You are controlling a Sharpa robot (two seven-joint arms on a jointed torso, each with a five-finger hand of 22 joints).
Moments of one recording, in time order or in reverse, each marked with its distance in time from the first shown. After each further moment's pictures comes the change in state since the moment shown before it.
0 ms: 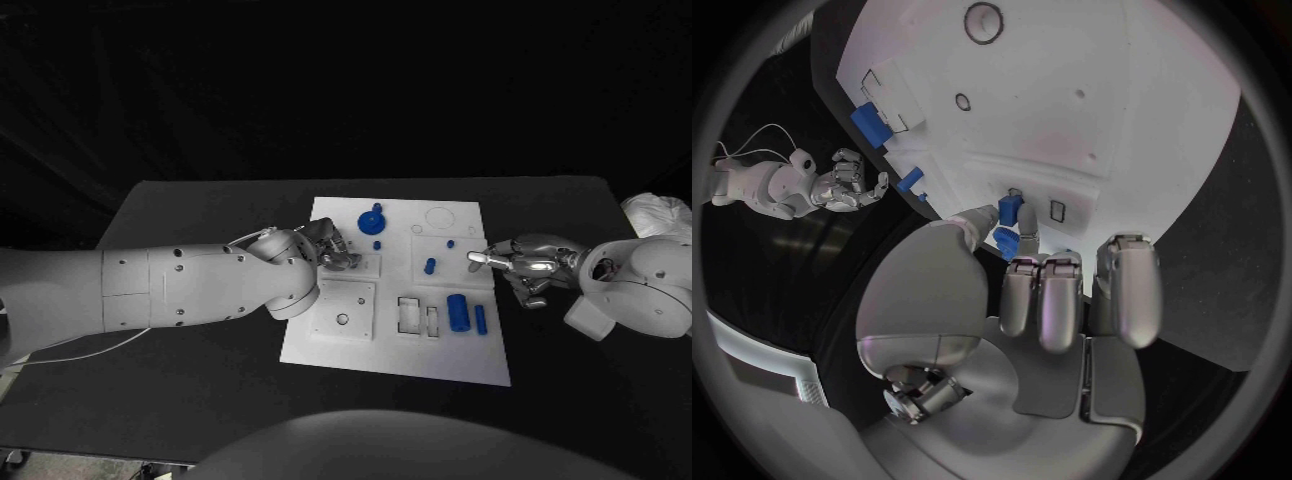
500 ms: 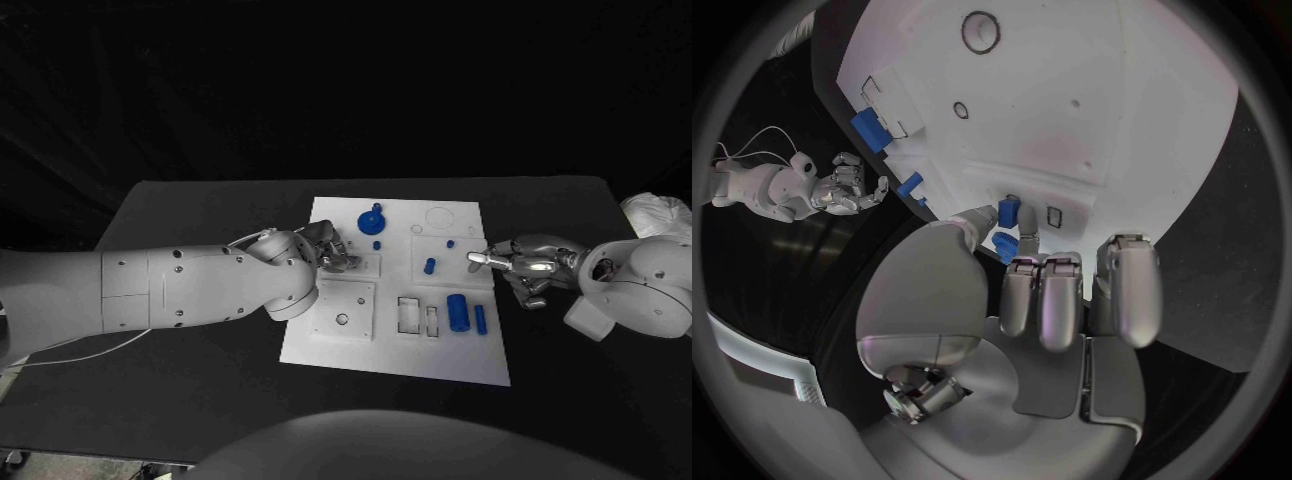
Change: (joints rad) left arm -0.003 -0.002 0.000 0.000 0.000 0.016 -0.001; left_hand 0.008 0.008 -0.009 -0.004 0.000 -0.004 0.004 0.000 0.000 0.000 0.000 0.000 0.001 -0.004 0.004 0.000 0.000 0.000 0.000 0.000 -0.004 0.000; right arm -0.002 0.000 0.000 -0.001 0.000 0.000 0.000; right_hand 0.000 0.000 0.000 0.000 0.000 0.000 0.000 0.000 0.000 0.000 0.000 0.001 0.000 0.000 0.000 0.000 0.000 0.000 0.000 0.000 0.000 0.000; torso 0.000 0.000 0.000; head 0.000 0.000
